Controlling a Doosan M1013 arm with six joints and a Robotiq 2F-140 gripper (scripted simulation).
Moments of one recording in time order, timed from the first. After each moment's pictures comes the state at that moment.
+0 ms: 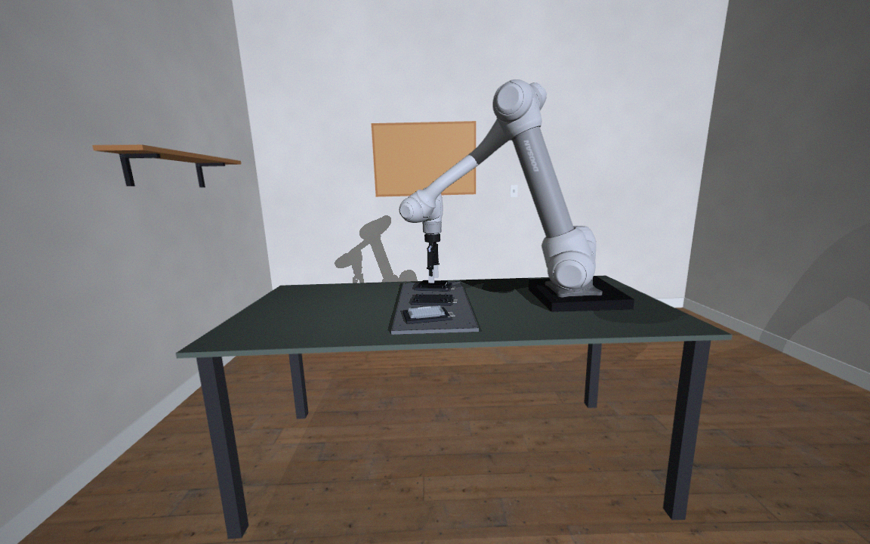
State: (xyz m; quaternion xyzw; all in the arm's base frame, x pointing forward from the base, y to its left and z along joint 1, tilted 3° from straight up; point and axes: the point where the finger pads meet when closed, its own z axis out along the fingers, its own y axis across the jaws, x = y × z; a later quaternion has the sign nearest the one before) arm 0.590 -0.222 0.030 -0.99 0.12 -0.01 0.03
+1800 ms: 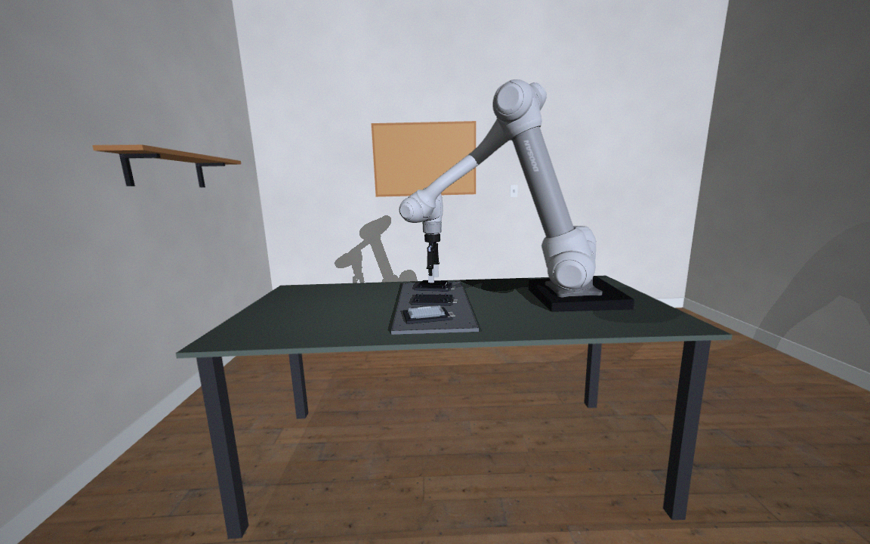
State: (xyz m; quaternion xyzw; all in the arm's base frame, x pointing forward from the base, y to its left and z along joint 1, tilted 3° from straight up) arm 0.590 -0.222 0.030 -0.99 0.12 -0.01 0.03
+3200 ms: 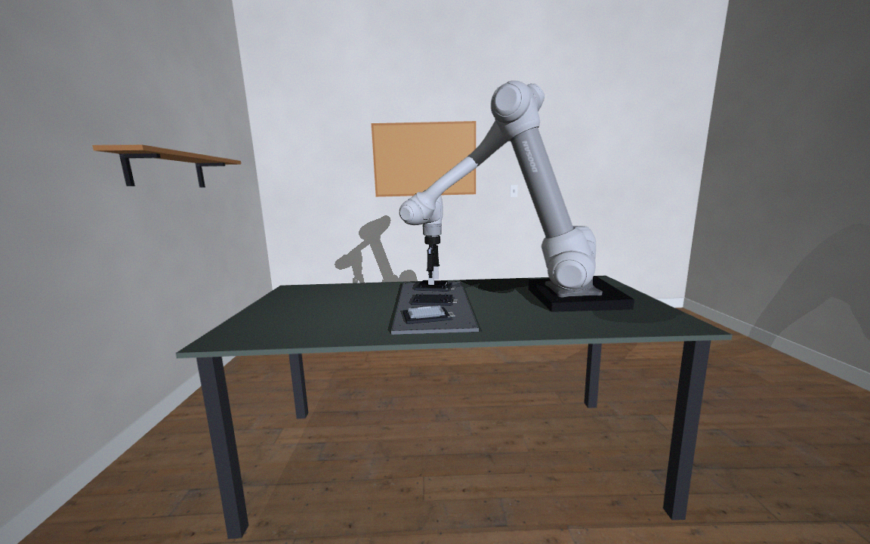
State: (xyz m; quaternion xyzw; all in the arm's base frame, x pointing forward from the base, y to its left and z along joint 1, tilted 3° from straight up) arm 0.590 -0.222 0.020 -0.99 0.12 -0.01 0.03
